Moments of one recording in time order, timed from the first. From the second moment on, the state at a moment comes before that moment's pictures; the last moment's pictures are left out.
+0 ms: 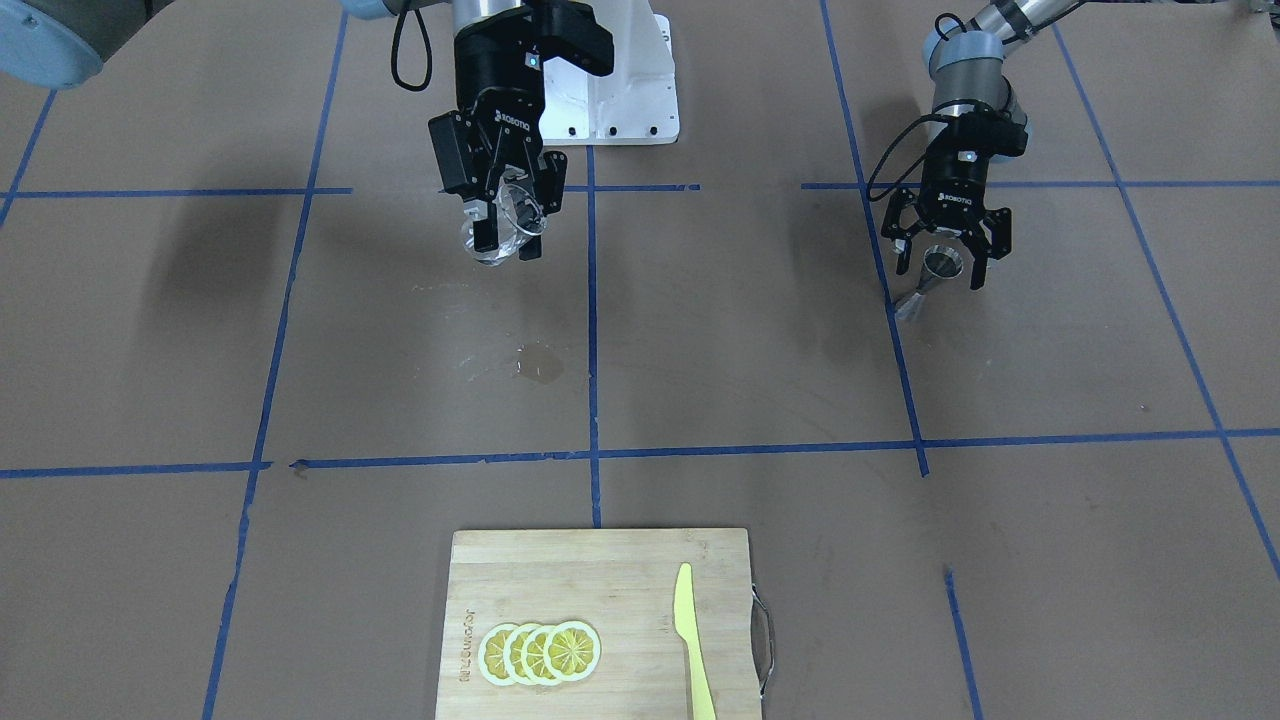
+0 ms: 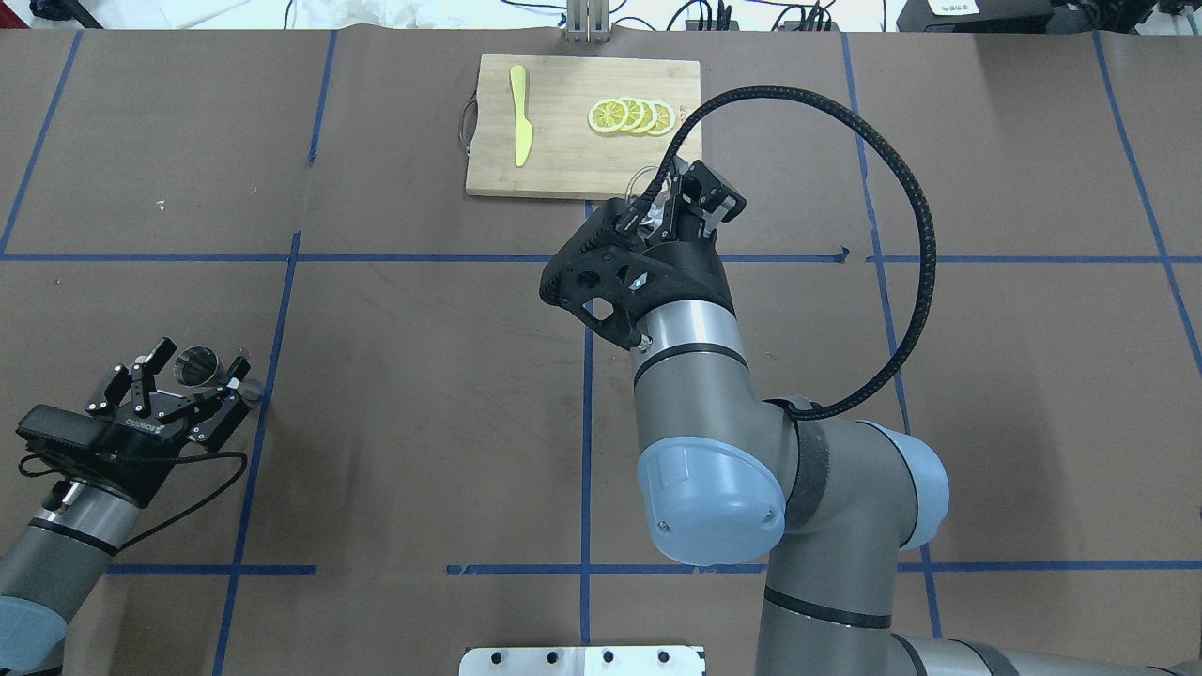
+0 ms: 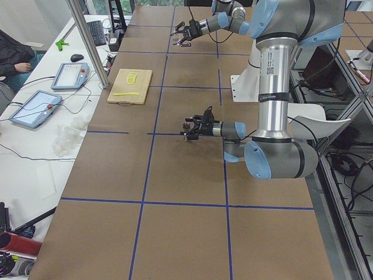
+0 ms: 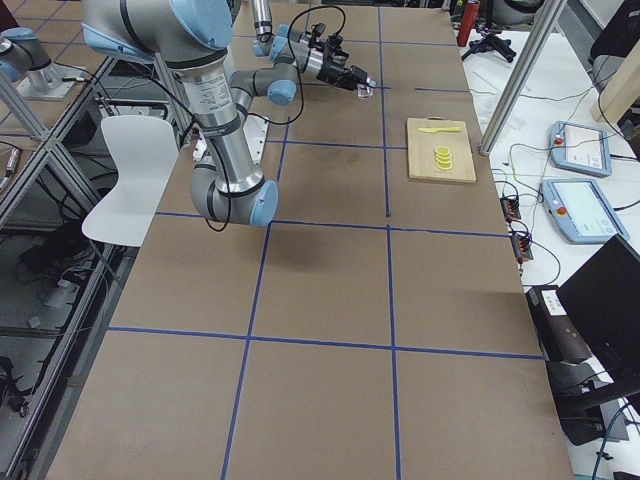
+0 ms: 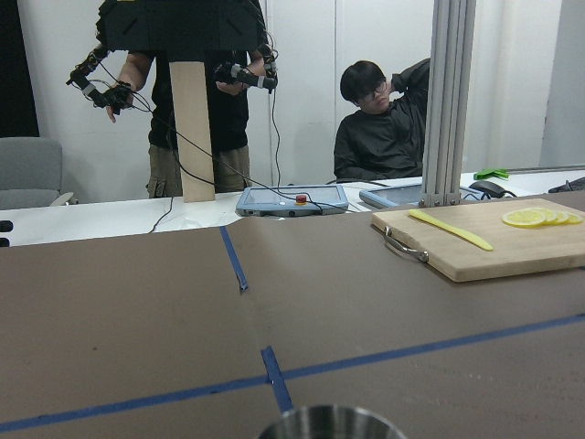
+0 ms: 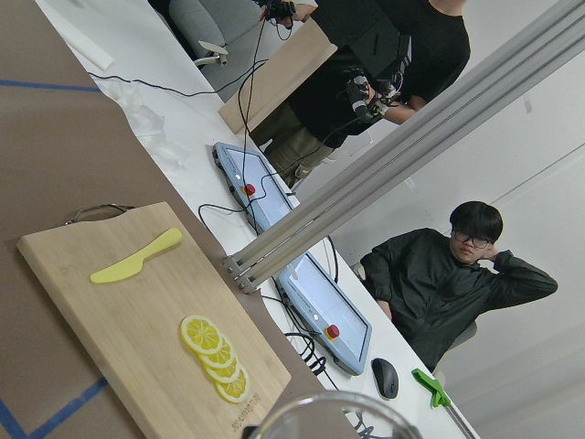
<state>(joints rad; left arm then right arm) -0.16 -1.51 -1.52 -3.30 -0.50 -0.74 0.28 -0.97 1.96 -1.44 0.61 0.27</state>
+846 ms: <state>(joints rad) -0.29 -1.39 -1.67 -3.38 -0.75 -0.50 0.28 -0.97 1.96 -1.44 0.61 0.27</state>
